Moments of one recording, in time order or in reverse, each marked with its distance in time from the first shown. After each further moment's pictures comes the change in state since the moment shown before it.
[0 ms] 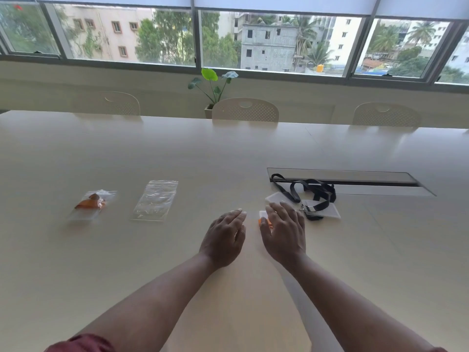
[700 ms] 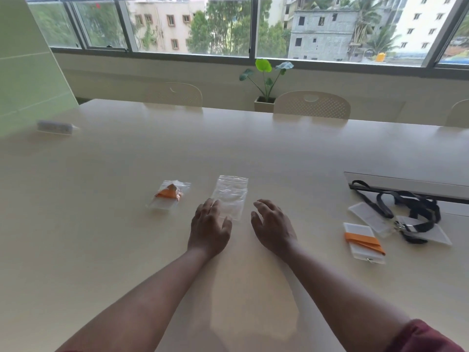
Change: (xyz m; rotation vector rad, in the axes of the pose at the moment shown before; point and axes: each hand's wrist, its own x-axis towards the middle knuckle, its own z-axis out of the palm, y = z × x) left_hand -0.057 -0.171 -0.114 0.075 0.114 -0.581; right_hand 0.049 -0.189 0.097 0.332 -0.284 -0.231
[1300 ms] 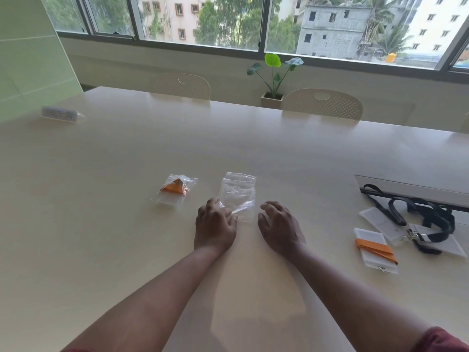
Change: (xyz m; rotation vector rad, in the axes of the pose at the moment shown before) left_hand 0.004 -0.004 0.006 -0.044 0.090 -0.039; right_hand 0.007 0.007 0.015 -0.041 0.062 -0.024
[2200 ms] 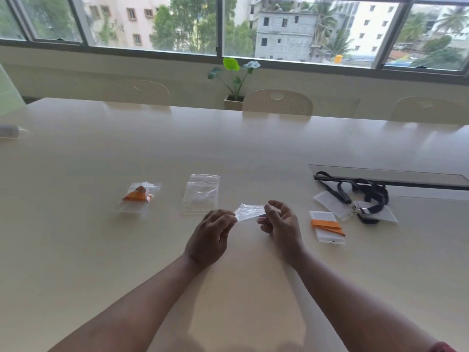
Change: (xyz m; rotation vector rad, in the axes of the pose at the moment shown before) left_hand -0.029 0.031 0.016 -0.295 0.066 0.751; right_hand -0.051 0.034 -0.043 1.228 0.233 0.517
